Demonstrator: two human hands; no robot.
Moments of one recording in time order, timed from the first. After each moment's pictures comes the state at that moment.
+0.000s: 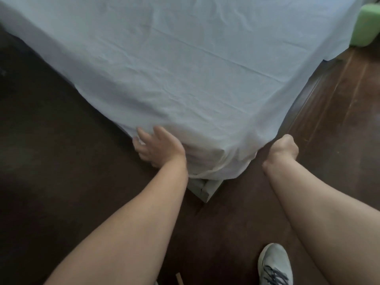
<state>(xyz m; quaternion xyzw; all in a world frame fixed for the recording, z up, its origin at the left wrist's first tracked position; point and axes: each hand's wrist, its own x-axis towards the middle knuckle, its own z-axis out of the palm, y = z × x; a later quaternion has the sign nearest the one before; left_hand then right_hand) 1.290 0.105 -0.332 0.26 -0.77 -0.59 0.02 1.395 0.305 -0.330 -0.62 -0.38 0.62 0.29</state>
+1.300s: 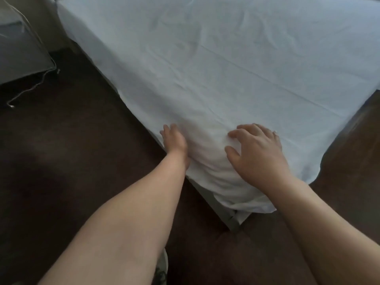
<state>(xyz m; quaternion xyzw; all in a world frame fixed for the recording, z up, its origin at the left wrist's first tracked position) 1.168 0.060 -0.363 0.18 -0.66 -0.72 -0.10 1.327 0.195 -0.266 -0.14 -0.98 0.14 0.06</state>
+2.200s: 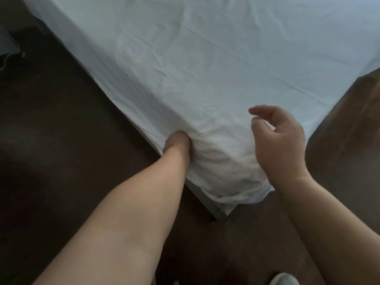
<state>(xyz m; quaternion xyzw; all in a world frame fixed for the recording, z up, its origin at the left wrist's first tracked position) 1.164 0.101 -0.402 0.23 -0.71 -0.62 -0.25 1.342 0.213 -0.251 -0.26 -0.81 0.45 0.29</state>
